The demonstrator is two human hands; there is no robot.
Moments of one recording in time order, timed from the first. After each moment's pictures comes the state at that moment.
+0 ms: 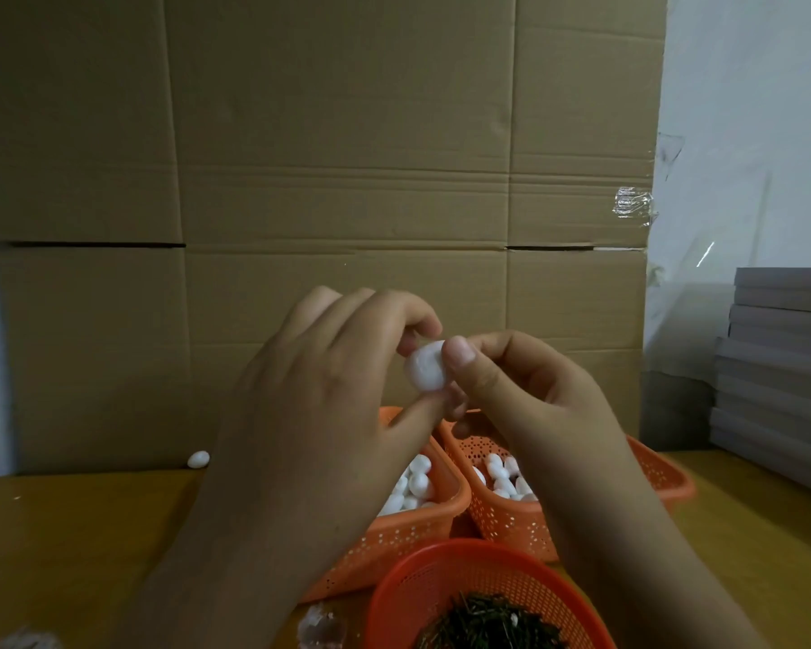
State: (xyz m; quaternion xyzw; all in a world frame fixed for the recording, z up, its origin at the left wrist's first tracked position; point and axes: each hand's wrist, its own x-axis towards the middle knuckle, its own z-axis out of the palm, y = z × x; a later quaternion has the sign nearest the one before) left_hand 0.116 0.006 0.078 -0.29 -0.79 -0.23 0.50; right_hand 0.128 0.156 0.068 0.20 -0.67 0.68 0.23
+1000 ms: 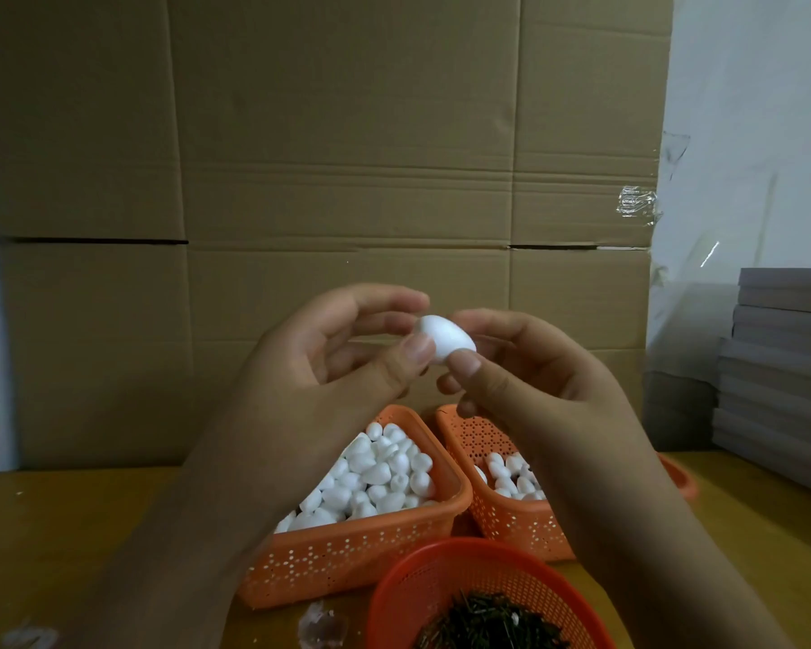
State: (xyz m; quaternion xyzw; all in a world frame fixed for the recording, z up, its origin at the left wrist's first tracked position) left_hand 0.101 -0.007 0.077 -0.37 -0.66 -0.62 0.19; right_hand 0.131 0.162 0.071 0.26 -0.64 0.69 0.22
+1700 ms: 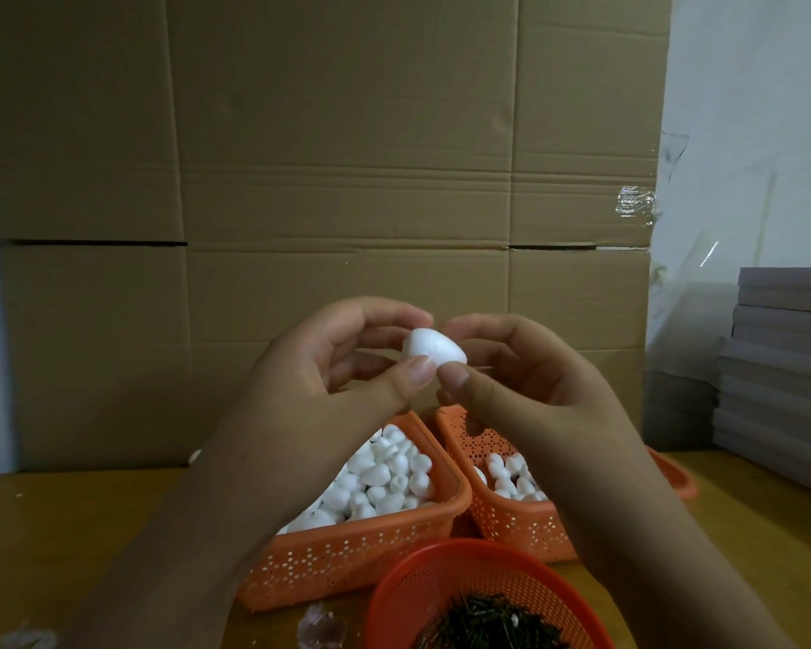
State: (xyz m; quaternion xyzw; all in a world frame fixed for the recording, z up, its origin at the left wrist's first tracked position) left_hand 0.100 -0.007 0.076 -0.37 -0.69 -0.60 0.18; right_hand 0.130 0.163 0.071 0.25 -0.68 0.65 0.22
